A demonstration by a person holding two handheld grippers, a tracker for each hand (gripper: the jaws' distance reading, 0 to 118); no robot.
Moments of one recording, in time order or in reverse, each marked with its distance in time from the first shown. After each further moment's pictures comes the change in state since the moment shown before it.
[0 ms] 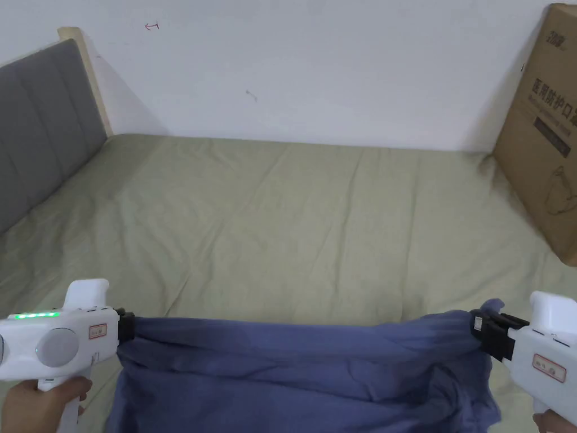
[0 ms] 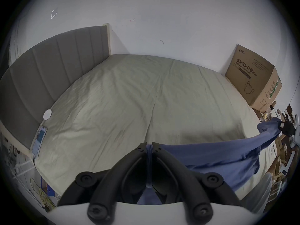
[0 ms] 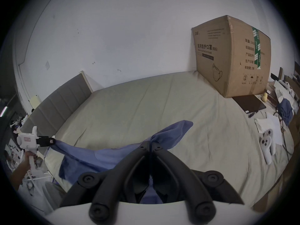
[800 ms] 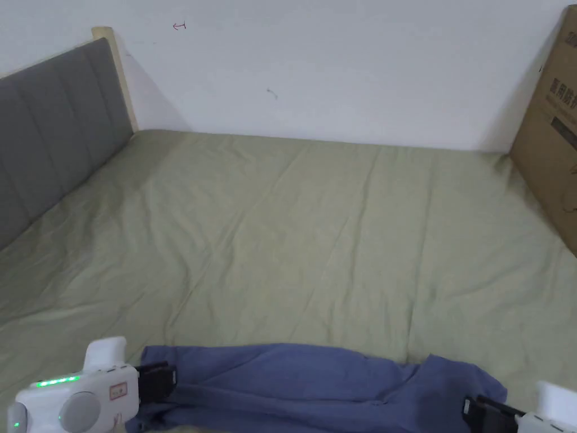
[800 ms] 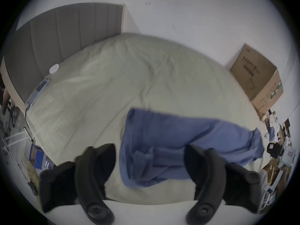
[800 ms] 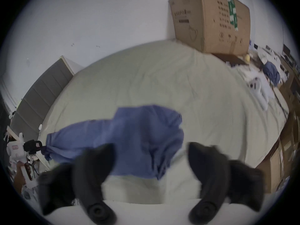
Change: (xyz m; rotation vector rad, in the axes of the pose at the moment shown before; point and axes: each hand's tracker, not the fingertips) left arm -0.010 -0.098 0.024 -0.019 -0.023 0.150; right arm 0.006 -0.102 0.010 -0.159 -0.146 -0.077
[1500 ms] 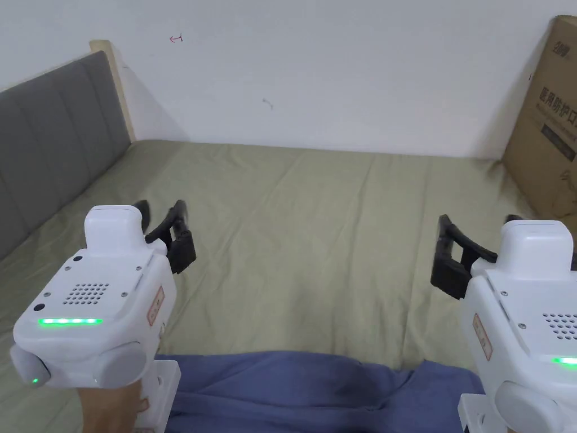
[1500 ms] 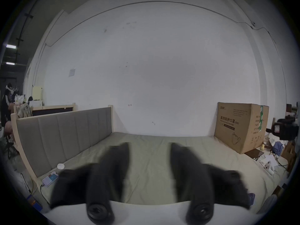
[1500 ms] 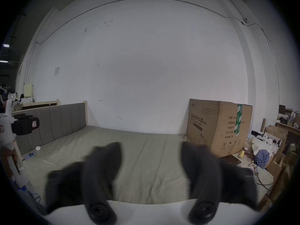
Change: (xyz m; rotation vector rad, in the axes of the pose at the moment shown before) left arm 0.129 0.076 0.127 0.802 -0.032 -0.223; right arm -0.148 0.106 0.130 0.728 -0.026 0.284
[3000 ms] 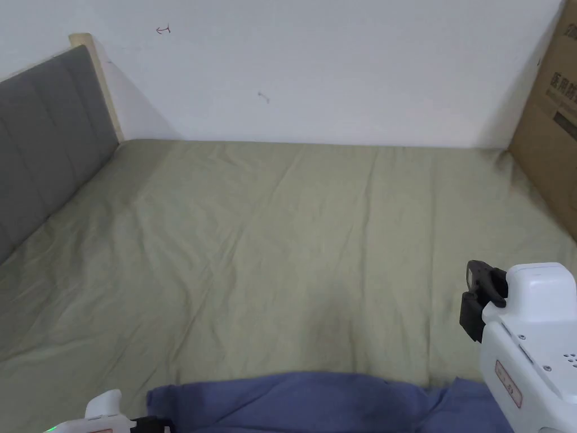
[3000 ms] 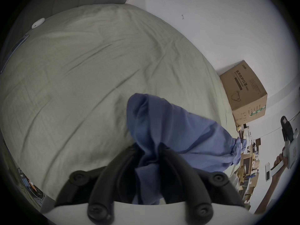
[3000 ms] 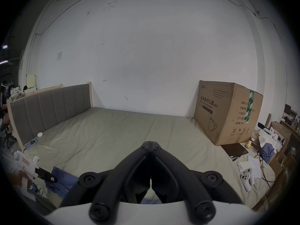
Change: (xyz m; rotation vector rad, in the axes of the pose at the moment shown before) left arm -0.161 -0.237 -0.072 -1.031 -0.138 0.529; right arm -0.016 -0.047 -0.050 -0.185 0.059 0.023
